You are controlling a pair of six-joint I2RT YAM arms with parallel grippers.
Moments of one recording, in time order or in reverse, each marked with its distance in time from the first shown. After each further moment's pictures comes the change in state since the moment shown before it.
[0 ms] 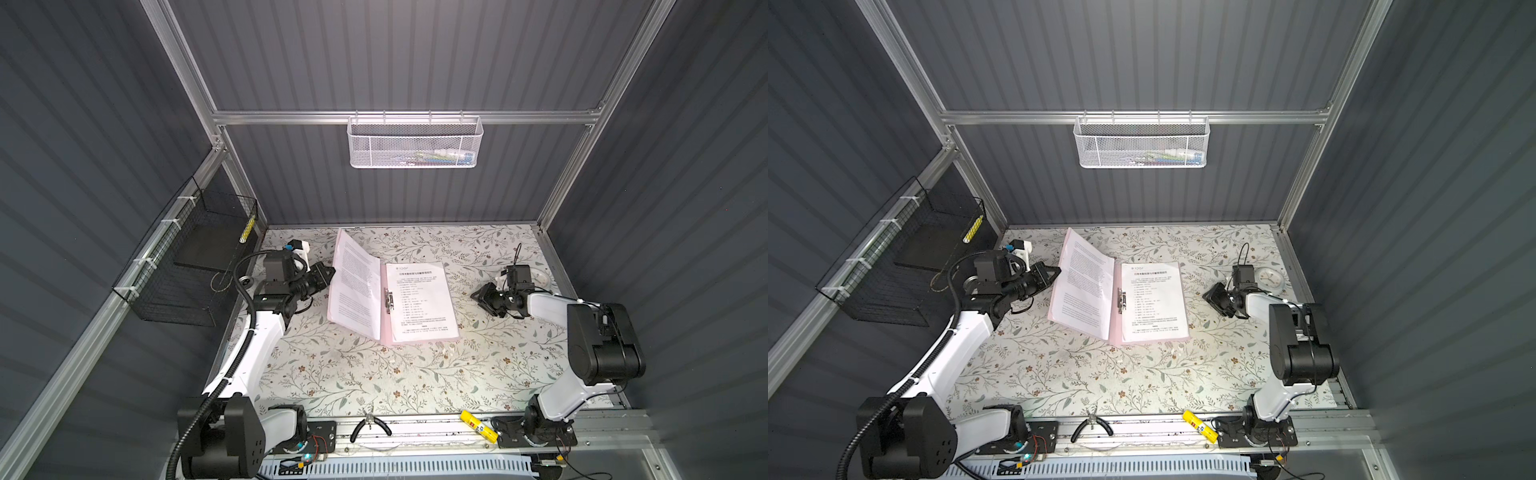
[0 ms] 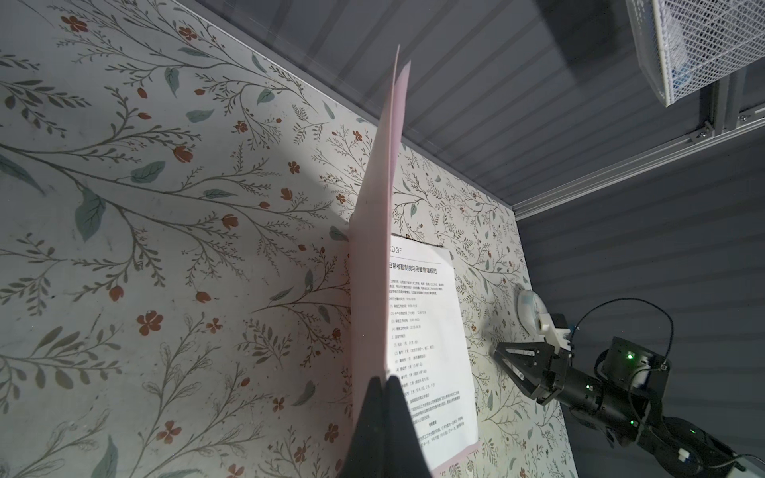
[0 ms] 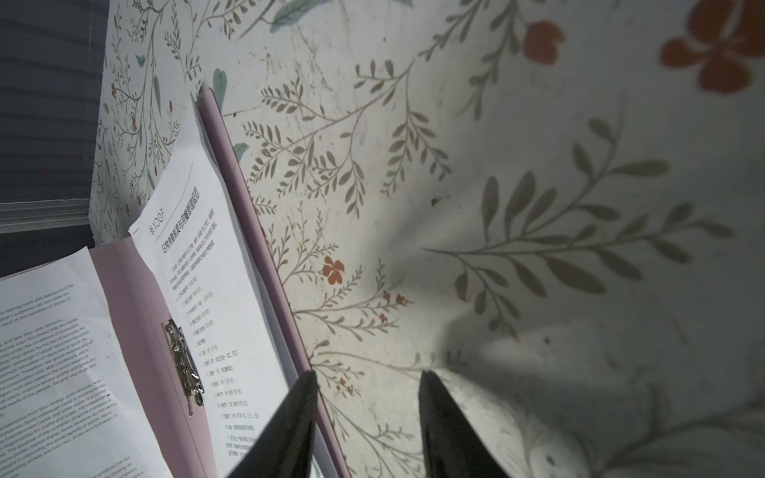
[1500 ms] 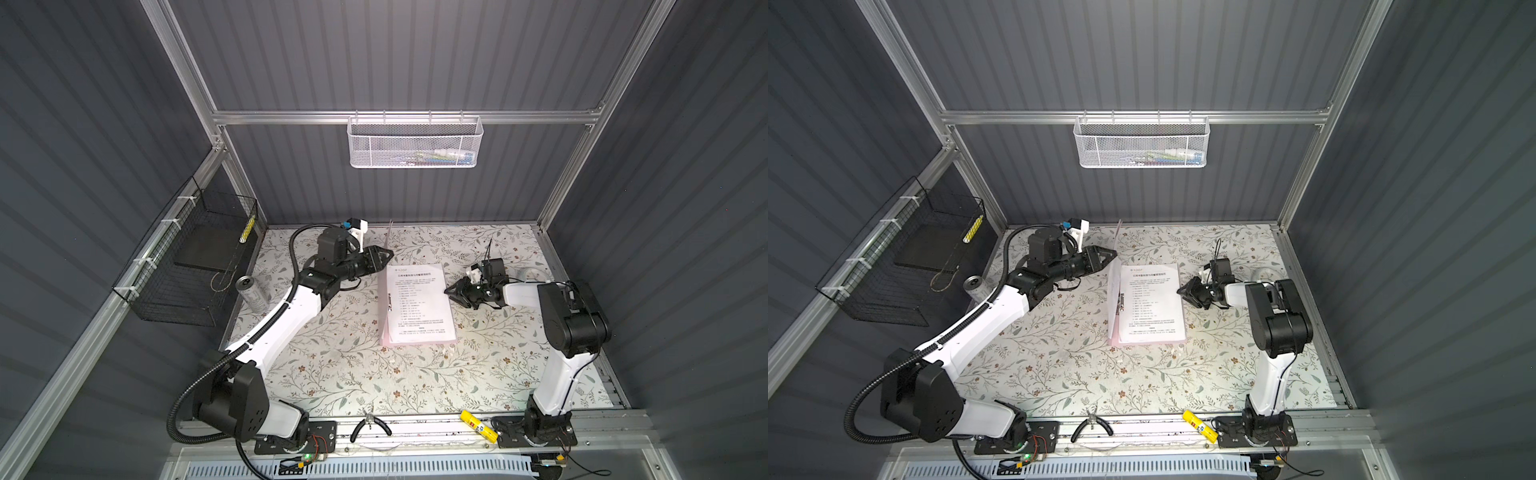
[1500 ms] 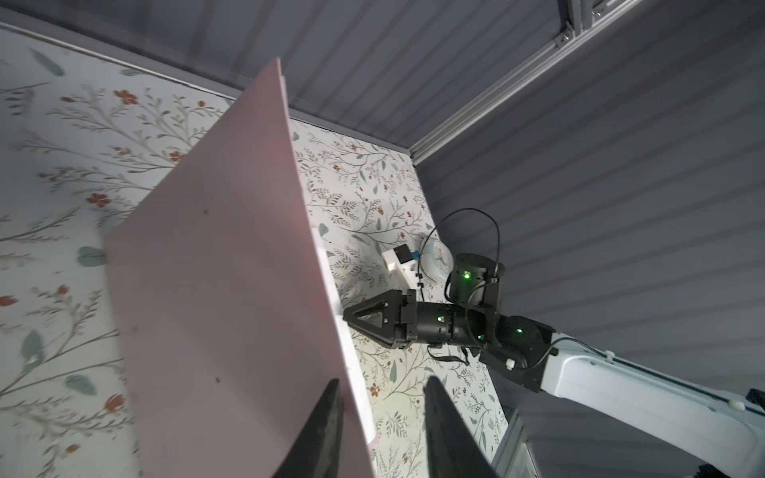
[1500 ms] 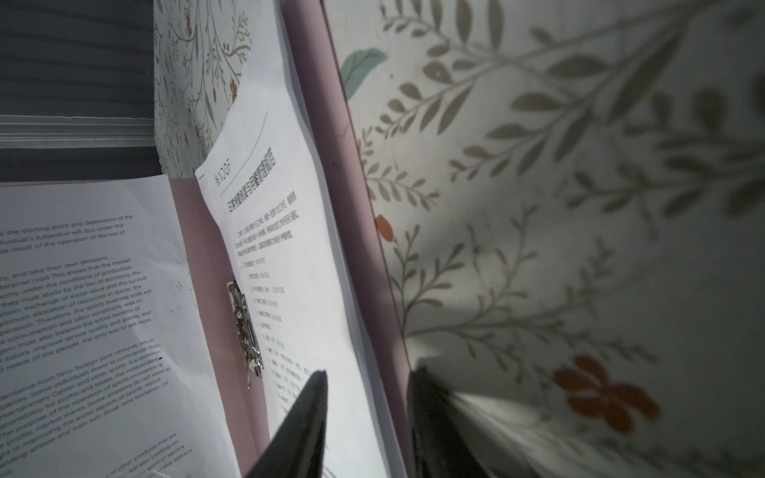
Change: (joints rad) left arm -0.422 0.236 0.272 0.112 -0.027 -0.111; right arm 0.130 0.235 0.146 0.151 -0.199 0.082
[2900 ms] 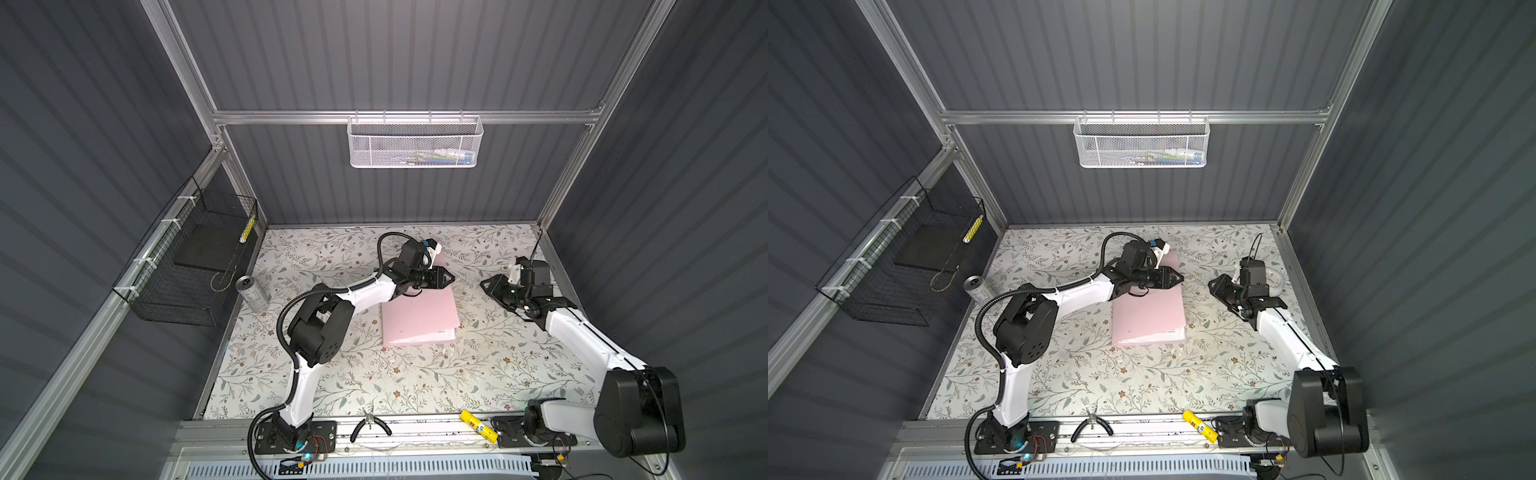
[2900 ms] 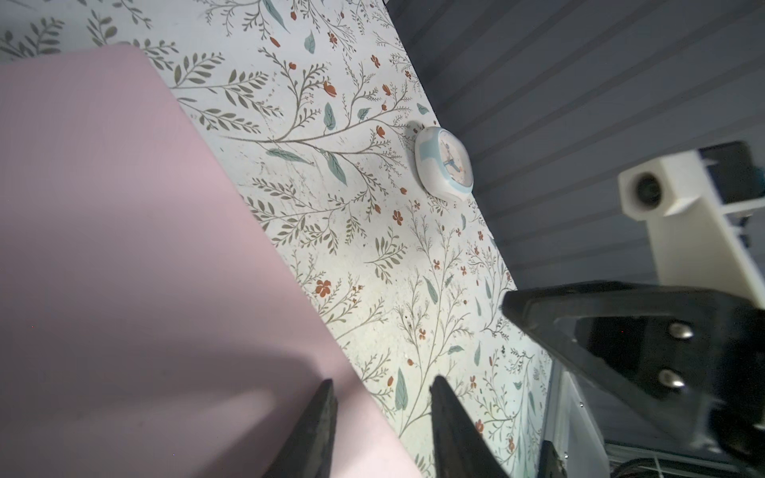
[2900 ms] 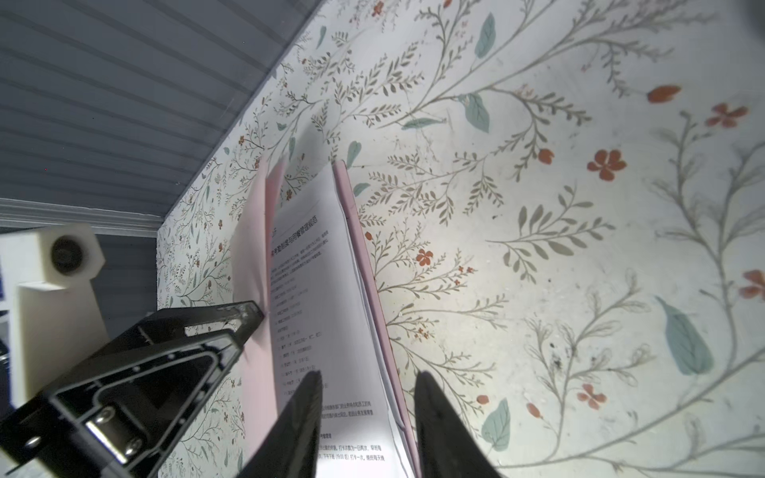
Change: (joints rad) left arm -0.259 0.636 0.331 0.144 0.017 0.101; right arm -0.082 -0.656 -0.167 -0.285 0.325 -0.079
